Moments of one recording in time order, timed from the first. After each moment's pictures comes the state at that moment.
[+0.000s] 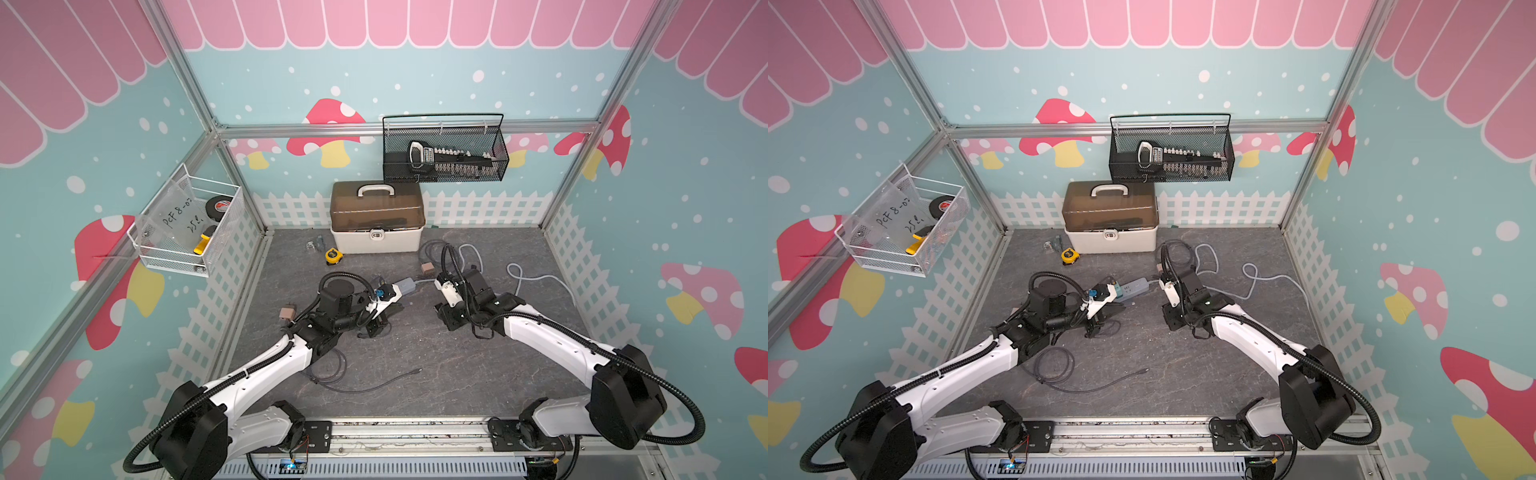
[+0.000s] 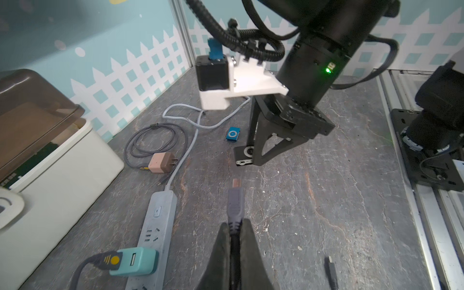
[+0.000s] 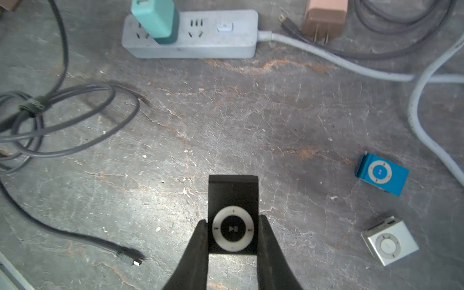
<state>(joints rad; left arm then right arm) -0.58 1.19 0.70 0.08 0.53 0.36 0.56 1.37 0.95 -0.52 -0.11 0.06</state>
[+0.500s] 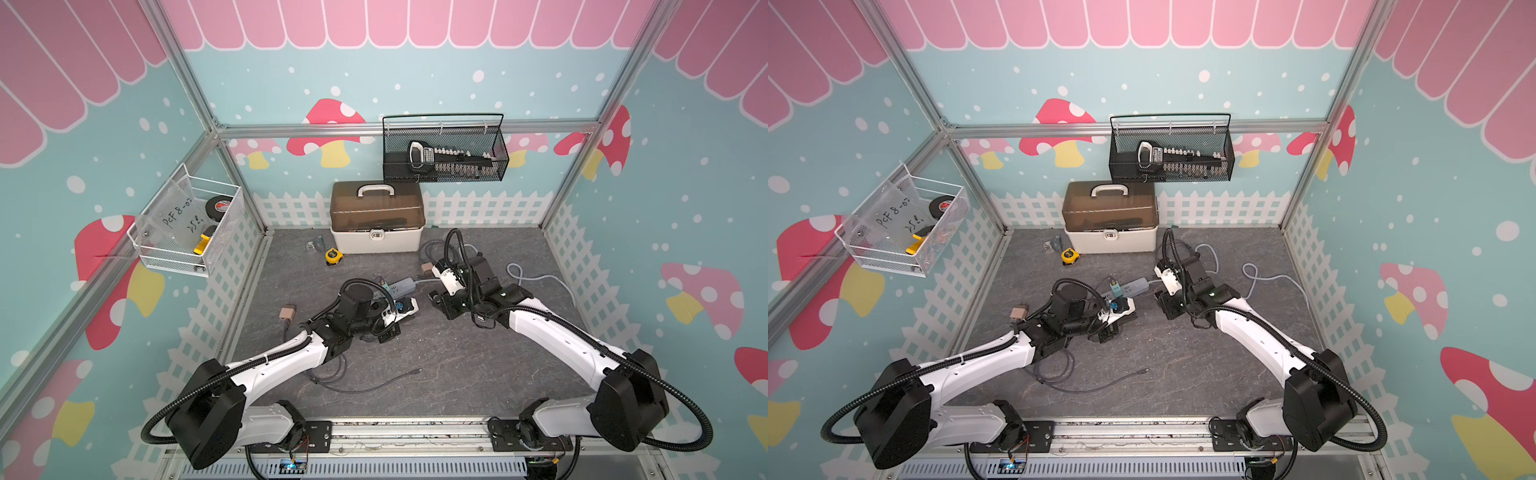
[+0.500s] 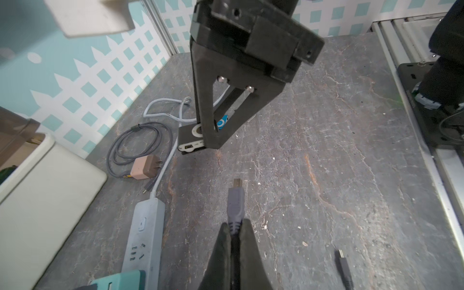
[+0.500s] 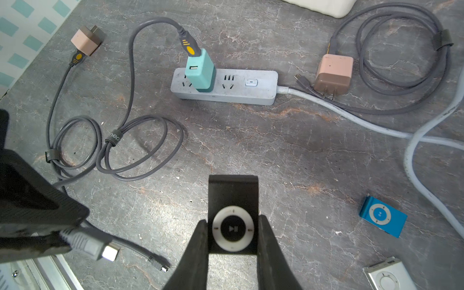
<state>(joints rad) -0.69 1.30 0.72 0.11 0.41 0.50 0.54 1.37 1.04 -0.53 -0.21 0.04</state>
